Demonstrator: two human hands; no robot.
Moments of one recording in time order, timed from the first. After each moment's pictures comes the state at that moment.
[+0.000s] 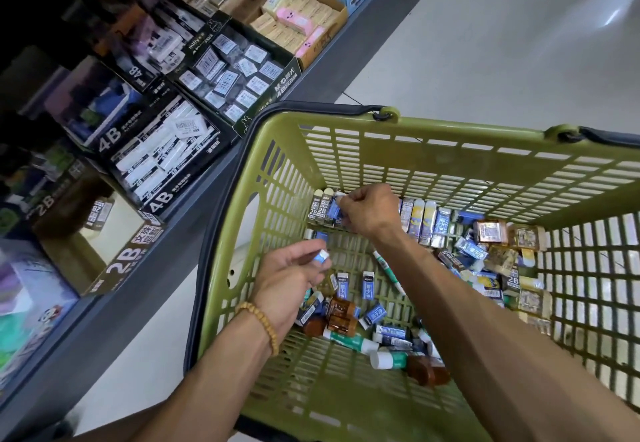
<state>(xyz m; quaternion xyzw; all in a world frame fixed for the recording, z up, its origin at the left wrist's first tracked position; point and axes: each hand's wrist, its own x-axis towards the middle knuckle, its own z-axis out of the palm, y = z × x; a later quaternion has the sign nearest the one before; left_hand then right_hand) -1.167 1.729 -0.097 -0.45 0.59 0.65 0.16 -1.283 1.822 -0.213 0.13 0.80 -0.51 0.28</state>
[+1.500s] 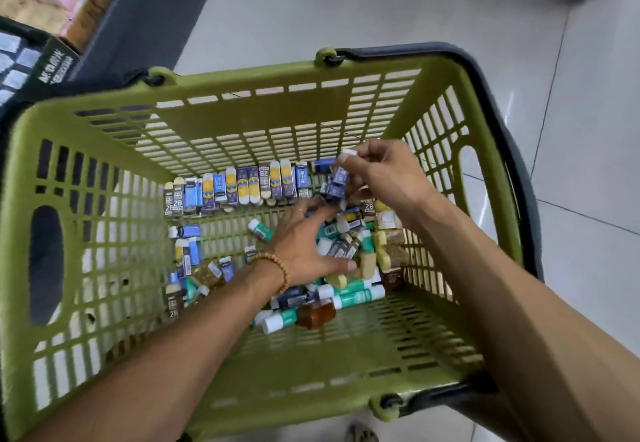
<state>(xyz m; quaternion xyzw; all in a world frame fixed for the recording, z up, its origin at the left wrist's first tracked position) -1.200 1.865 -0.173 0.10 0.89 0.27 0.35 -1.246 2.027 -0.124 0.21 0.73 -0.62 0.21</state>
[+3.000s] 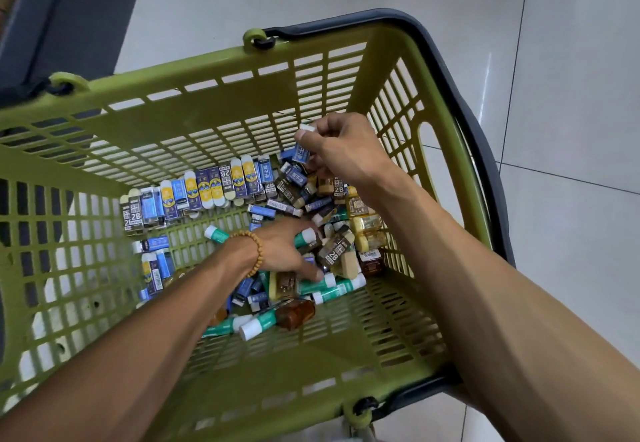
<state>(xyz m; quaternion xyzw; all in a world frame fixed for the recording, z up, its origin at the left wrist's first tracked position) -1.224 1.884 -0.177 0.11 0.79 0.16 0.59 -1.256 2.032 -0.133 0.21 0.73 -0.63 0.17</state>
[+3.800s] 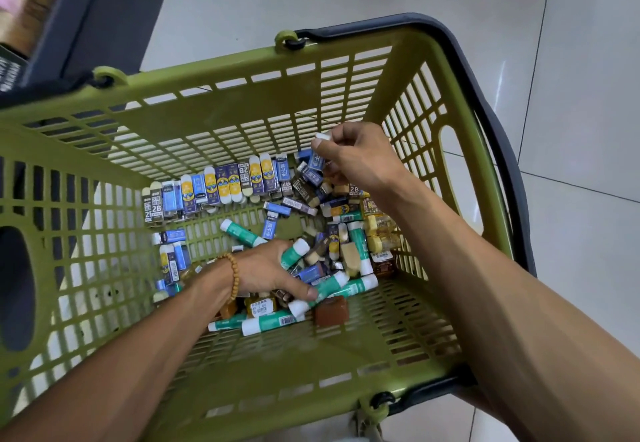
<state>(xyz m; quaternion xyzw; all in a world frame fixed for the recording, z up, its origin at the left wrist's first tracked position) -1.200 1.836 -0.172 -0.02 0.71 0.32 0.63 -1.251 2.028 -0.136 0.21 0.72 -0.63 0.20</state>
